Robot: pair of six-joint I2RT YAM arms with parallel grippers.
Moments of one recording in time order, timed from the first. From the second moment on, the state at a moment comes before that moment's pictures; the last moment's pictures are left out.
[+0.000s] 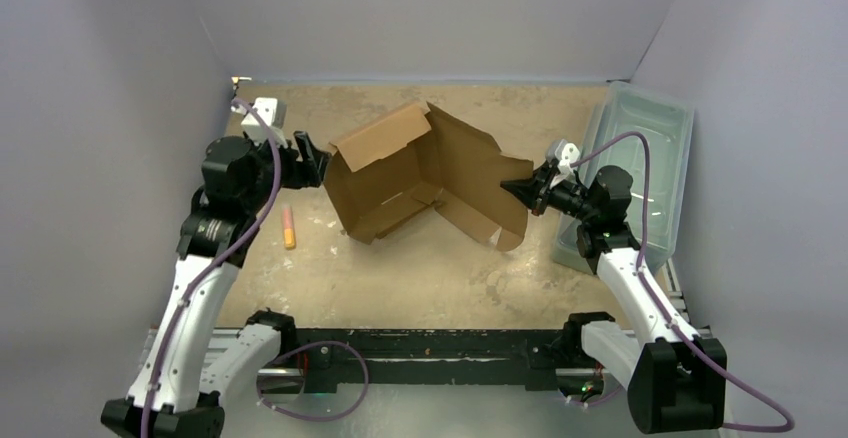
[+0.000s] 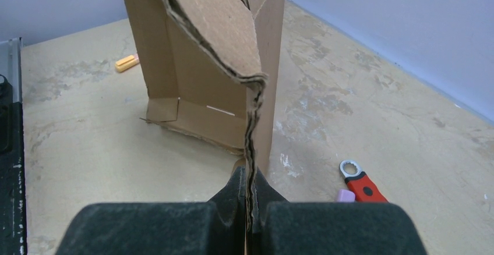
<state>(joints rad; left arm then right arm) -0.18 0.82 1.05 -0.48 0.15 -0.19 0.05 0.97 0.54 0.36 -0.93 -0.05</state>
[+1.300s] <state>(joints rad) -0.18 0.75 1.05 -0.43 0.18 -0.14 0.05 0.97 0.54 0.36 -0.93 -0.04</state>
